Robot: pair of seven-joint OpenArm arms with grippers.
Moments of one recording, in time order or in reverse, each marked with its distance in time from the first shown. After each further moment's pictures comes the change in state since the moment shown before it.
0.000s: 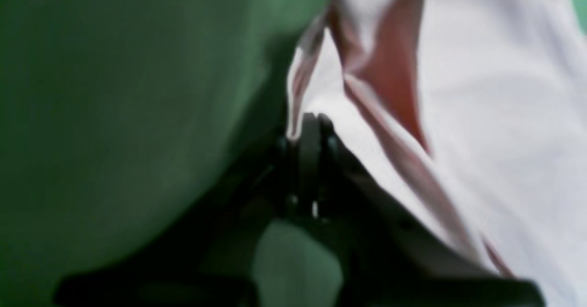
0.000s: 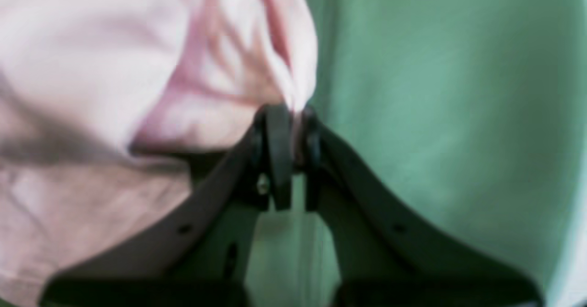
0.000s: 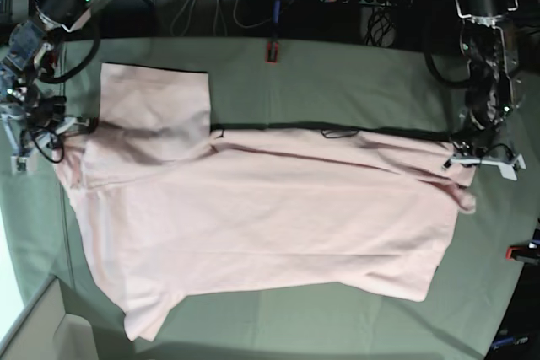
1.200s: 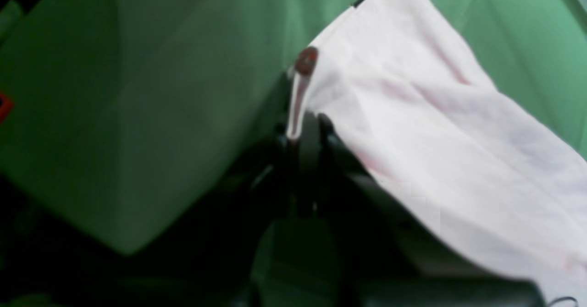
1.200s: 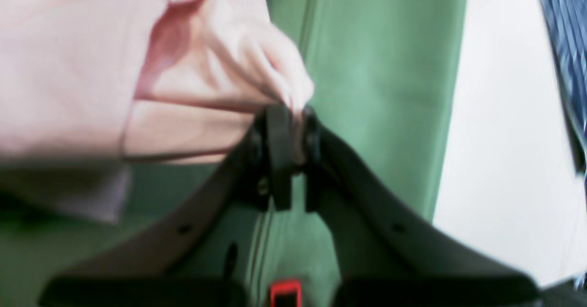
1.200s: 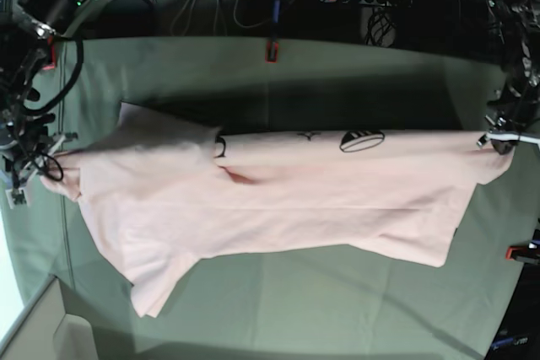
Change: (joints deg) left arm 13.2 -0.6 -9.7 21.6 0.2 -0.3 7.5; right arm 0.9 2.9 -8.1 11.2 0.3 0.9 -12.1
